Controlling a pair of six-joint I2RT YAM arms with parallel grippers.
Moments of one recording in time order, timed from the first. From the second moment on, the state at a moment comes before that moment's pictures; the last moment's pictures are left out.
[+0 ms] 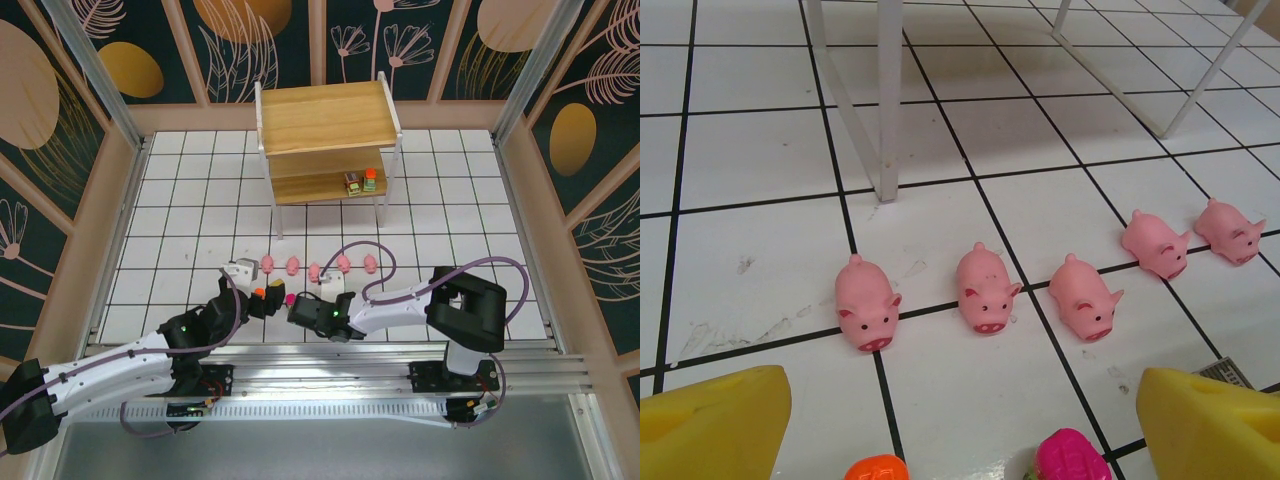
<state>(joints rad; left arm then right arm) -1.02 0.68 0.24 -0.06 -0.52 -0.50 1.32 1.72 0.87 -0.42 0.52 1.17</state>
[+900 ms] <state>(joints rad) -1.02 0.69 0.24 -0.06 -0.50 -0.50 1.32 1.72 0.87 -0.43 0.54 1.17</state>
